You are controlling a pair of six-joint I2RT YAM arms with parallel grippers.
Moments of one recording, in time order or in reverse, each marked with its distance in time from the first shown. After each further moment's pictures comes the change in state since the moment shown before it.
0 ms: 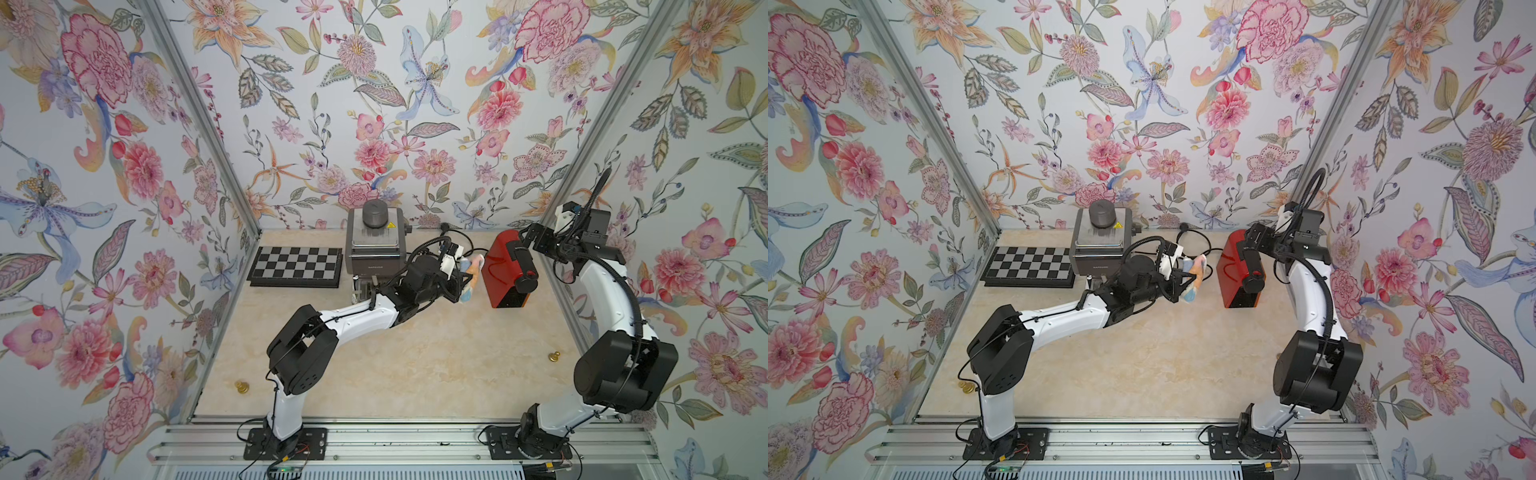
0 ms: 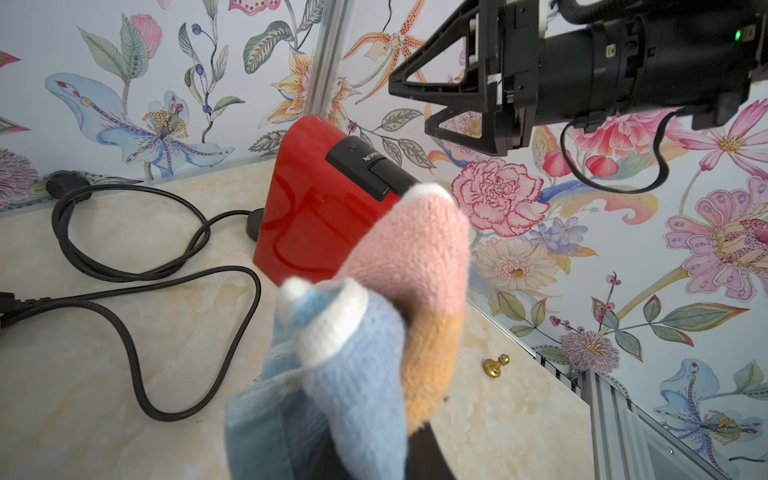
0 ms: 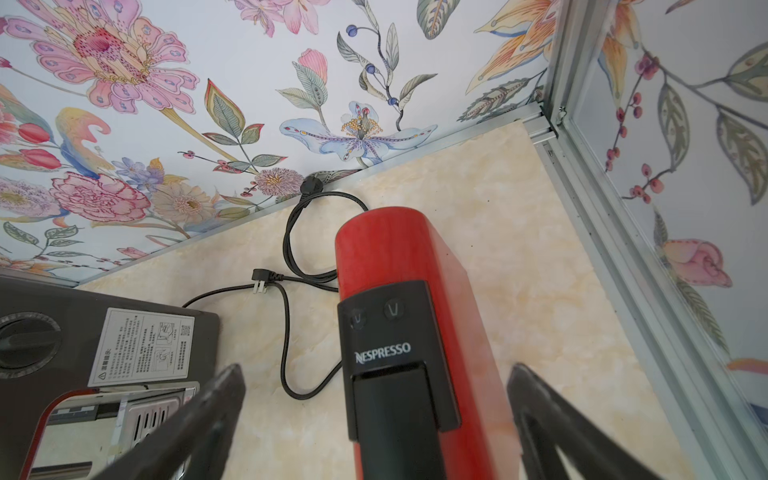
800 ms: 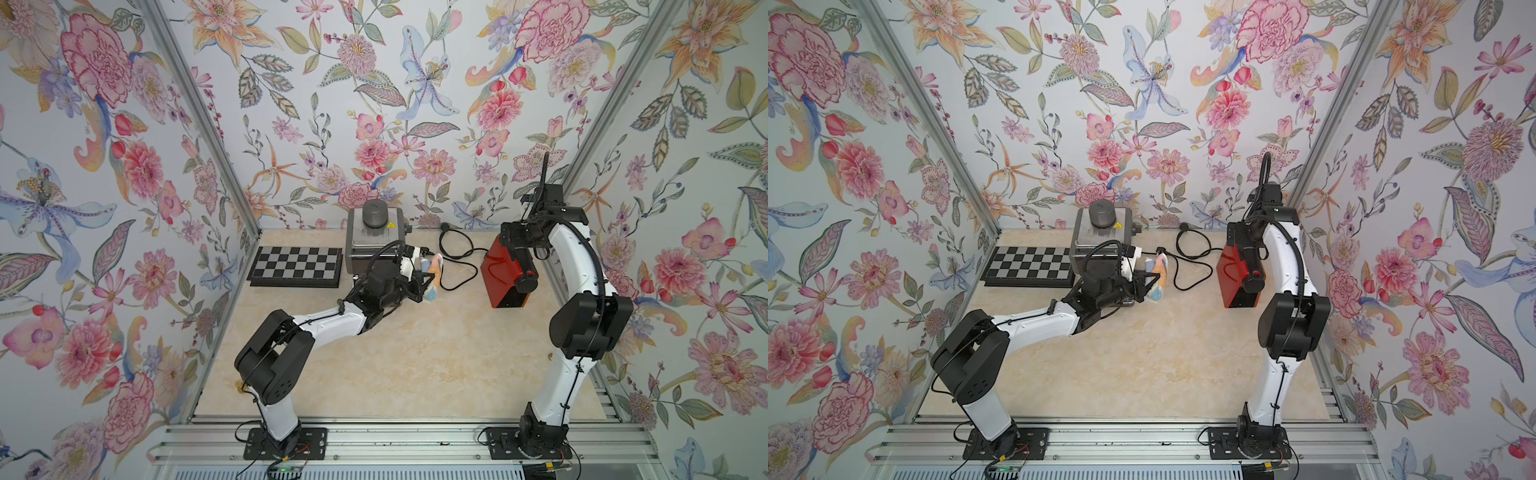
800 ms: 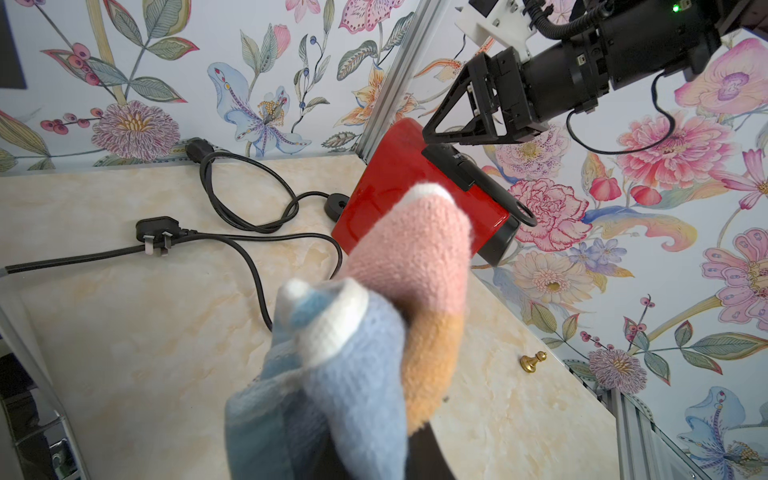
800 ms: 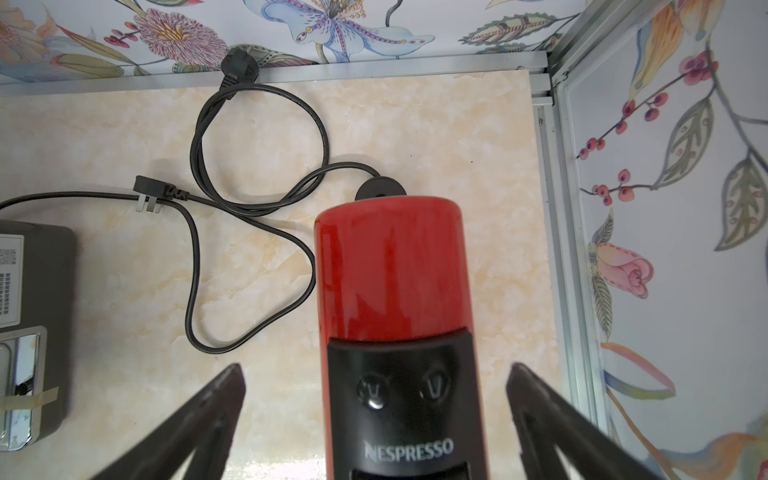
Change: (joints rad) left arm 0.162 -0.178 -0.350 0.185 0.043 -0.061; right arm 0.137 0.397 0.547 -0.485 0.261 -0.240
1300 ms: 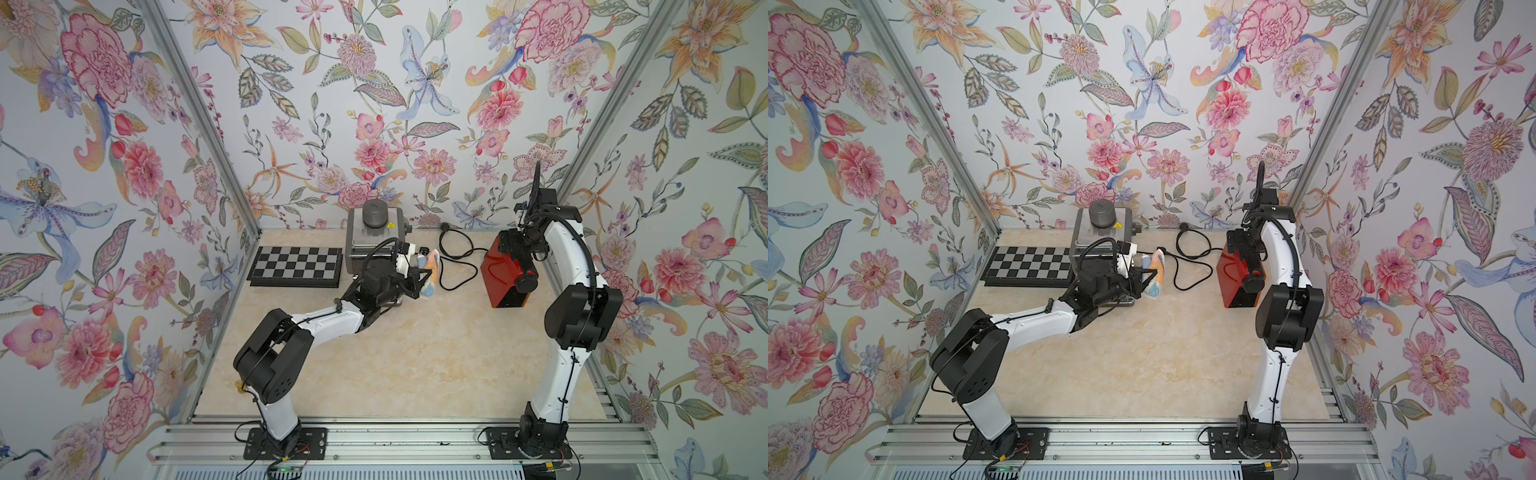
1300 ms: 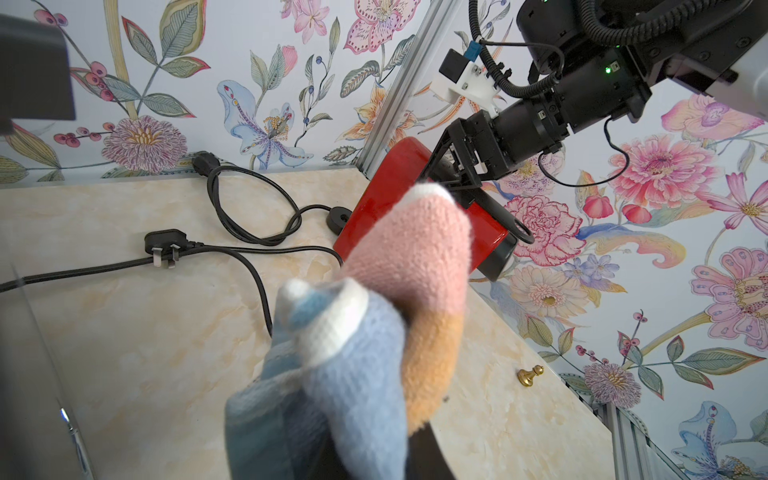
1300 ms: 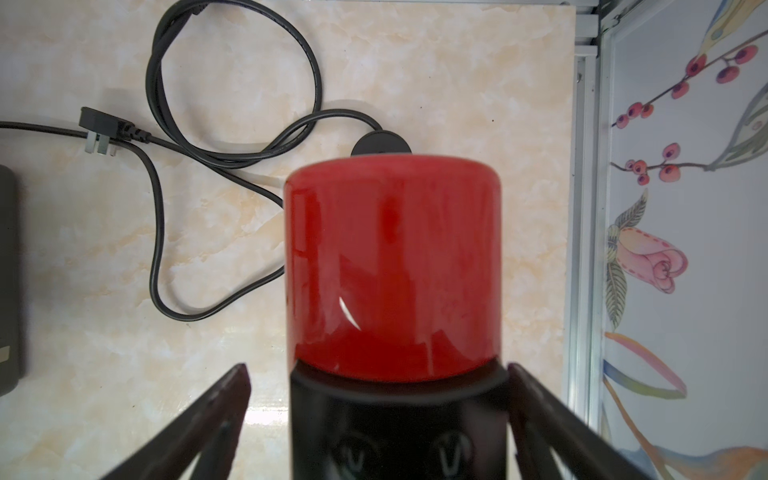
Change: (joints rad) left arm 0.027 0.000 -0.005 0.039 0.015 -0.023; right arm -0.011 0.097 0.071 -0.105 -0.002 -0.077
